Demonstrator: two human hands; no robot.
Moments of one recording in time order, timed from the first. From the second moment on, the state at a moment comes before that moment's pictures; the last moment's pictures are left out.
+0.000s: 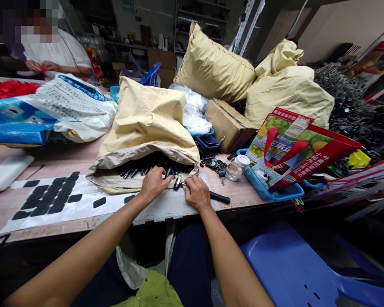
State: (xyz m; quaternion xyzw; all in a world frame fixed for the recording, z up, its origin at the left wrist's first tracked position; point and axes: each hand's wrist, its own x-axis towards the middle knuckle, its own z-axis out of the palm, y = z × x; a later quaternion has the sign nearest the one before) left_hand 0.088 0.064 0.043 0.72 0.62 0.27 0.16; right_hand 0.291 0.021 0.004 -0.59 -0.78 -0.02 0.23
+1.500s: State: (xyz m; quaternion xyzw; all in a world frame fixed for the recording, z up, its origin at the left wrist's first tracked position) left_hand 0.001 0.030 -0.004 0.77 0.50 0.32 0.23; right_hand 0.205 -0.008 0.037 -0.51 -0.80 0.07 0.31
